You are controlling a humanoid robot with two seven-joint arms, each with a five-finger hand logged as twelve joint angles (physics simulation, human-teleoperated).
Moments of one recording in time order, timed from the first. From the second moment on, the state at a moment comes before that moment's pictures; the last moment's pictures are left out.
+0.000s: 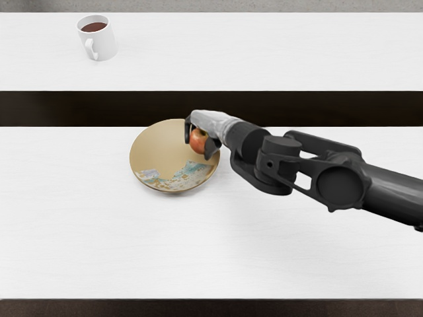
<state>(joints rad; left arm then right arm) -0.09 0.00 0.17 -0.17 -0.09 -0.06 0.22 1.07 -0.13 0.30 1.28 -1.36 0.02 -0.61</state>
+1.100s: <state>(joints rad) -0.09 0.00 0.17 -0.17 -0.09 -0.06 0.22 1.11 -0.29 0.53 1.30 -0.98 0.32 -0.61</state>
